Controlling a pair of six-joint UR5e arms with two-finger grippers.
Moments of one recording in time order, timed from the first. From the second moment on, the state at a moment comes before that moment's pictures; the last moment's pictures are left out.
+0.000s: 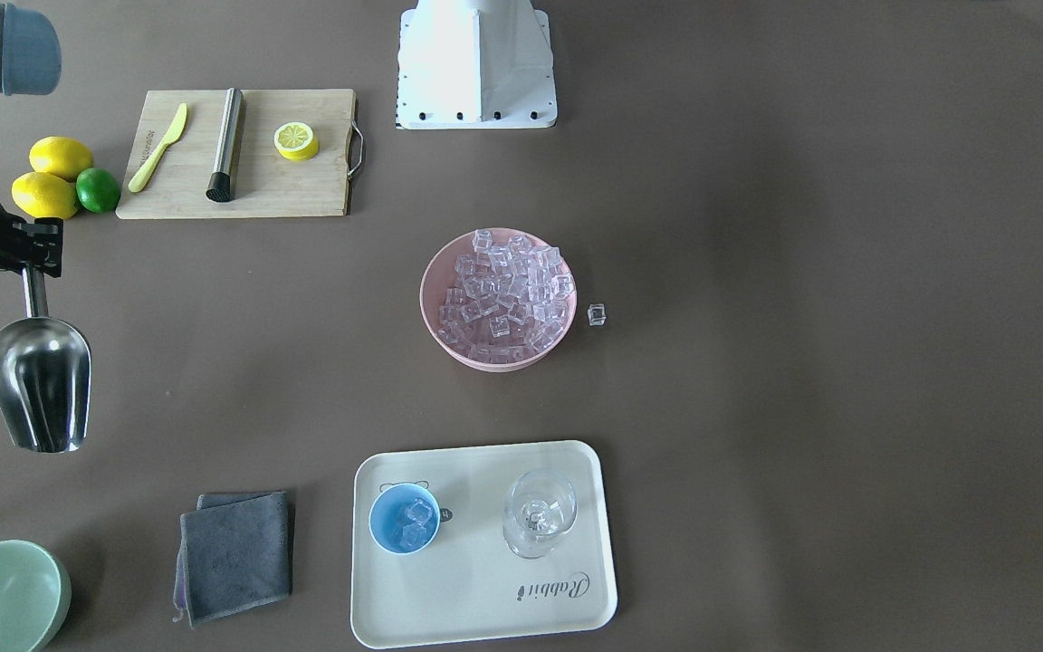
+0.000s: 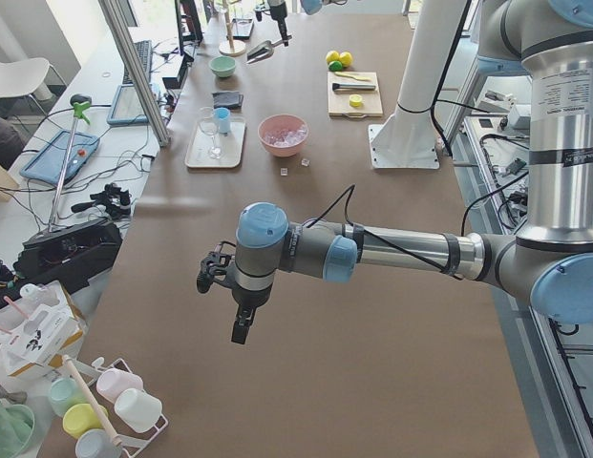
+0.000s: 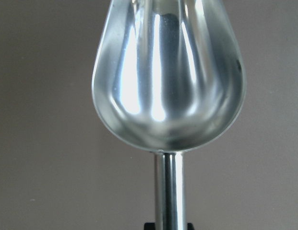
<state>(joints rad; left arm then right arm) -1.62 -1.49 -1.73 -1.71 -2.19 0.05 1.08 -1.35 1.92 -1.91 2.28 0.41</state>
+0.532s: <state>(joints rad) -1.61 -1.49 -1.72 -1.71 -2.22 0.07 1.10 -1.72 1.86 -1.40 2.28 0.53</state>
